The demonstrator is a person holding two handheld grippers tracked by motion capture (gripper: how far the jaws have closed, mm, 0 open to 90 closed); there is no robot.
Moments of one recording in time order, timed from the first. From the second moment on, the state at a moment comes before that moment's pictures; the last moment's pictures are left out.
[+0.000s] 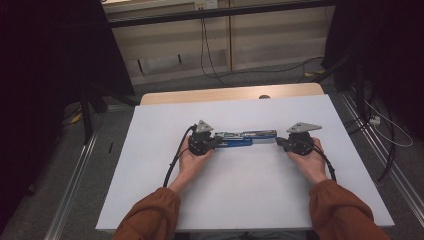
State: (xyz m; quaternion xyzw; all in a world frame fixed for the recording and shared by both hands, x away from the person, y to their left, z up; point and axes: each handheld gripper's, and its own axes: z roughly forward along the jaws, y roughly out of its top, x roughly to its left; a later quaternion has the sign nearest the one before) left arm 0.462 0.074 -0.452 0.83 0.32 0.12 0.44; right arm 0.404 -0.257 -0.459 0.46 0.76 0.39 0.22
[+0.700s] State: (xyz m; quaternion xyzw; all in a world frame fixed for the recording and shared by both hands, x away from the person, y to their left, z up) left arm 0.459 0.074 -0.453 0.83 0.31 0.13 0.43; right arm 0.419 -0.241 -0.459 0.46 0.79 0.34 0.20
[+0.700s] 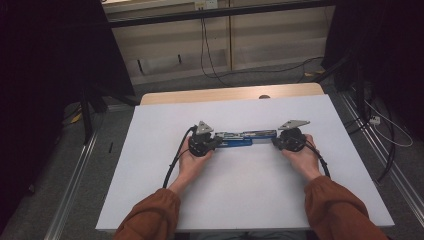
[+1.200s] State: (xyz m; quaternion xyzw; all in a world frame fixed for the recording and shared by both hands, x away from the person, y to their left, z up) left arm 0.459 0.074 -0.454 0.83 0.31 0.13 0.44; right arm 0.422 -0.241 -0.461 0.46 0.79 0.35 0.20
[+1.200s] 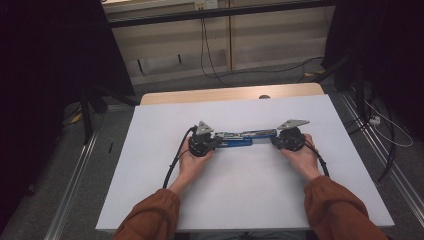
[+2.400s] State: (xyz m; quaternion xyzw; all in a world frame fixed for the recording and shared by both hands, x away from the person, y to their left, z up) left arm 0.458 0.074 -0.454 0.83 0.31 0.13 0.44; right arm 0.422 -0.244 -0.457 0.47 0.77 0.38 0.20
